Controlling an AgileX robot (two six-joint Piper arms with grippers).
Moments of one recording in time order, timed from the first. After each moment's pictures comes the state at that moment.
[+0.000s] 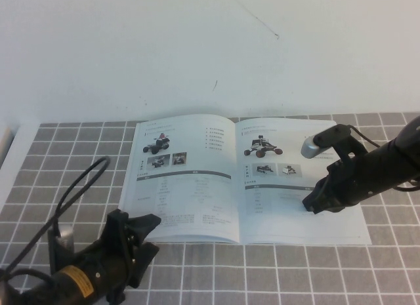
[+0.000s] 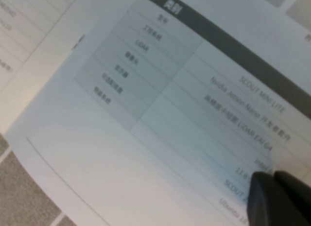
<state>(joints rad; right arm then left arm) 0.22 2.06 -1.20 0.88 0.60 -1.15 -0.28 1.85 -0.34 0.36 -1.10 -1.80</state>
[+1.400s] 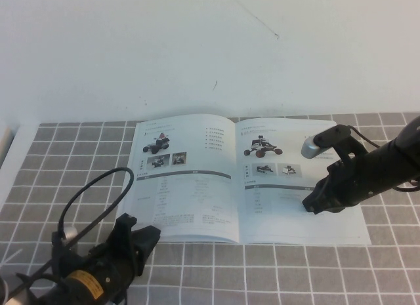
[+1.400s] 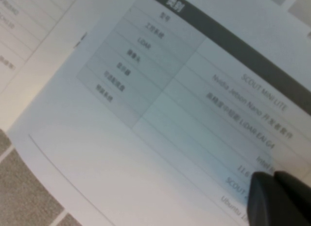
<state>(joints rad) 0.22 2.06 -1.20 0.88 0.61 -1.15 -0.36 1.93 -0.34 0.16 -1.18 -1.66</state>
